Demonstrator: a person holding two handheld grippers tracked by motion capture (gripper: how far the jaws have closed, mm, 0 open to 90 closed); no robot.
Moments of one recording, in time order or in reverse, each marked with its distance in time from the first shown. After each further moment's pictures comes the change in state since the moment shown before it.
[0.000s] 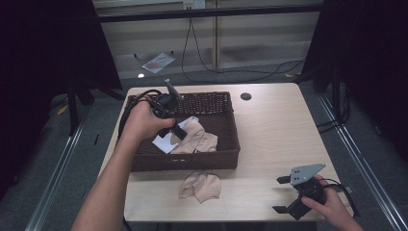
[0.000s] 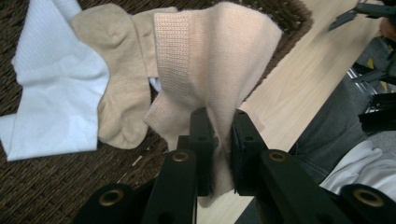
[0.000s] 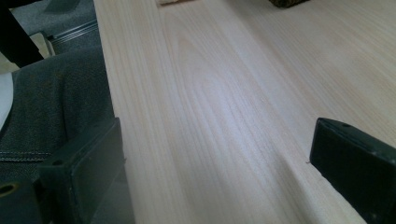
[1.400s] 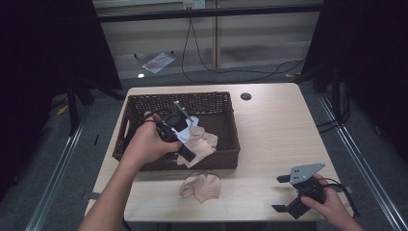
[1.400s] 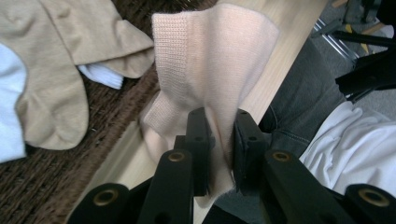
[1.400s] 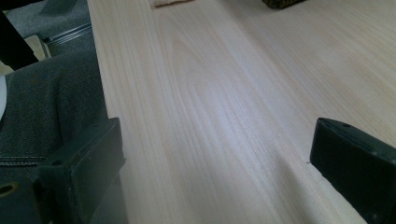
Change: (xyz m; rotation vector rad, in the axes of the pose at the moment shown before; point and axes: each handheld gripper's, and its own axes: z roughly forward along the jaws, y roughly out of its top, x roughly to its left) left arm -0.046 -0.028 0.023 0.038 -0.074 0.156; right arm -0.002 0.000 0.001 -0.006 -0.014 0.006
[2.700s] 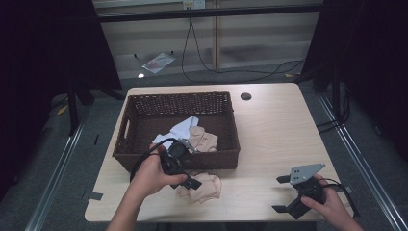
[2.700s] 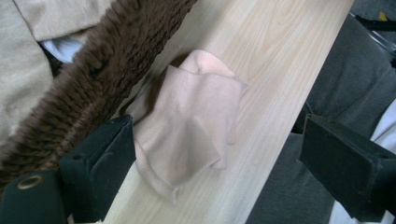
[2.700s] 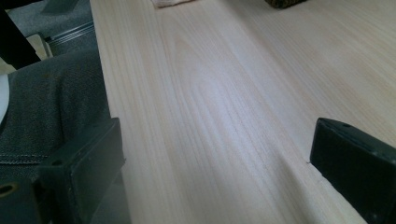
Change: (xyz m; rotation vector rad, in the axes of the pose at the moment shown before) left arm -0.003 -0.048 0.068 -0.064 0.095 0.075; right arm 0.001 0.000 0.000 0.006 0.005 -0.004
